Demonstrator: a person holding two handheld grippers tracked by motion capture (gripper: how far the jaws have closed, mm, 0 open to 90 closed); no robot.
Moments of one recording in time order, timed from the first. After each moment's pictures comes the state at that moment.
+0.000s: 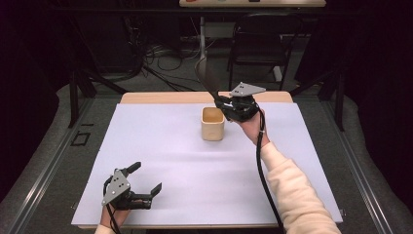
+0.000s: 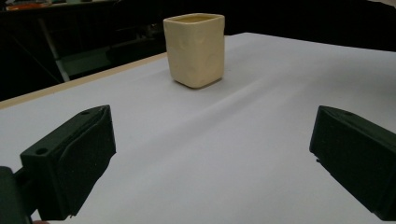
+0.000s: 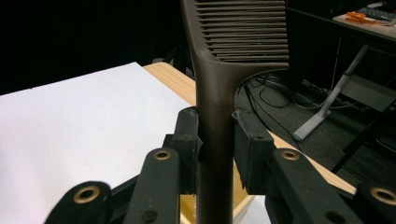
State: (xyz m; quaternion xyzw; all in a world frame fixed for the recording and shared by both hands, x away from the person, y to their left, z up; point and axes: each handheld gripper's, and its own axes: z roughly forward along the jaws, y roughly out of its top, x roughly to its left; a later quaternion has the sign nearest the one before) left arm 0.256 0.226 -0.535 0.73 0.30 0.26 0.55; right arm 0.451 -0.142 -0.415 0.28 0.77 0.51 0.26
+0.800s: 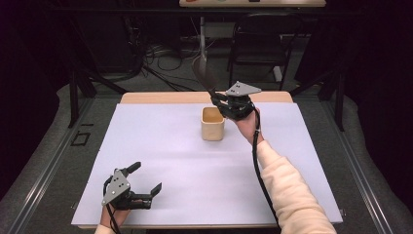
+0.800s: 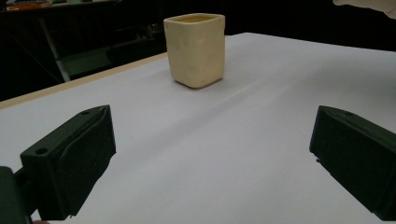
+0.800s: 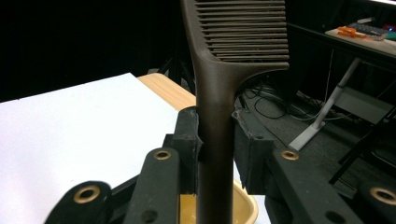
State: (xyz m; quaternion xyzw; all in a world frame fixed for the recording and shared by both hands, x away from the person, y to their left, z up) left arm 0.256 0.226 -0.536 0.73 0.30 0.26 0.55; right arm 0.461 -0.132 -0.422 0.28 0.76 0.52 0.28
